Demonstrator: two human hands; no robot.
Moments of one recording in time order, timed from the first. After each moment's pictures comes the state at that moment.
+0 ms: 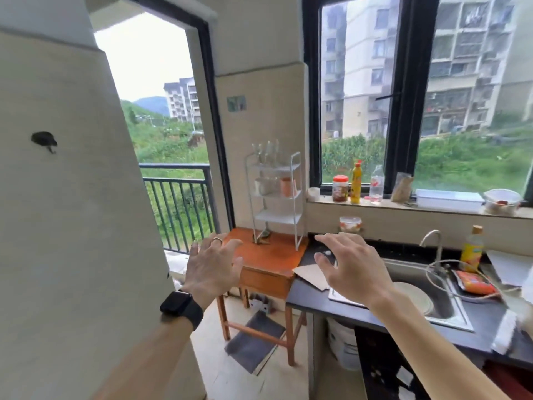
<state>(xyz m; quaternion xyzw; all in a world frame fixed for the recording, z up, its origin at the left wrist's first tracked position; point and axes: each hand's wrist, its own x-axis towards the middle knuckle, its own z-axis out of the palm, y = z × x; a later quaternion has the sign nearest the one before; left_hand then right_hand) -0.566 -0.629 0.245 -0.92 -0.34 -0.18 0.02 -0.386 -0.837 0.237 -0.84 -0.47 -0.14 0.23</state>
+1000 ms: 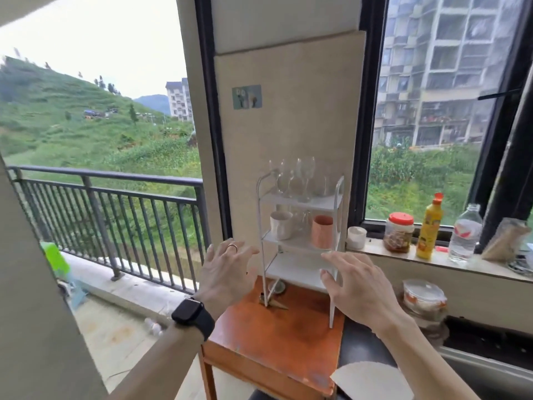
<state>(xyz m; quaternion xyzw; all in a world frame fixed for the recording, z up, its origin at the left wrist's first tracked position) -0.271 -0.213 0.231 -0.93 -0.31 -0.19 -0.01 -0.109 -0.417 0.219 -0.86 -0.44 -0.11 0.22</state>
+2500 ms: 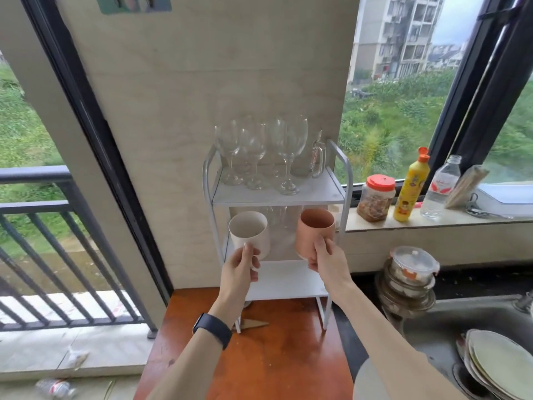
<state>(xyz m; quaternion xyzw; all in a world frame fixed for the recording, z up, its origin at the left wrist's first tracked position) -0.015 0.006 0.099 -0.65 -0.22 -0.19 -0.70 0.073 -0.165 0.105 -0.71 -0.02 0.08 0.70</state>
